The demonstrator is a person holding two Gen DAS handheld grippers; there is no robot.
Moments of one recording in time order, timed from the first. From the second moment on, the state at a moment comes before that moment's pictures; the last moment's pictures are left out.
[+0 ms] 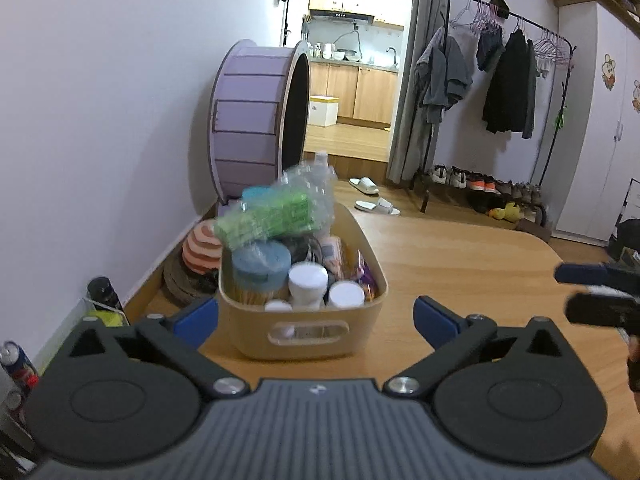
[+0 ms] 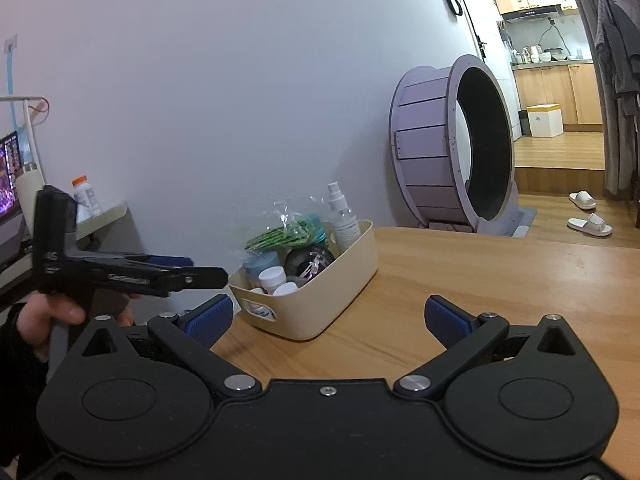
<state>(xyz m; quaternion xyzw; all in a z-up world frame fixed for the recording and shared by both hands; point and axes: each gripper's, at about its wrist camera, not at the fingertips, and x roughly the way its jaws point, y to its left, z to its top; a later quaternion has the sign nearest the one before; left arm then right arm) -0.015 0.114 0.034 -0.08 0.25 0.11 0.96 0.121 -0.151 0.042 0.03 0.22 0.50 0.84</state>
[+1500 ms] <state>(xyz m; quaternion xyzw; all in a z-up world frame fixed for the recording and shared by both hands) -0.041 0.141 0.012 -0.11 0.25 0.14 0.95 0.089 -0.080 0.053 -0.03 0.19 0.51 0.84</state>
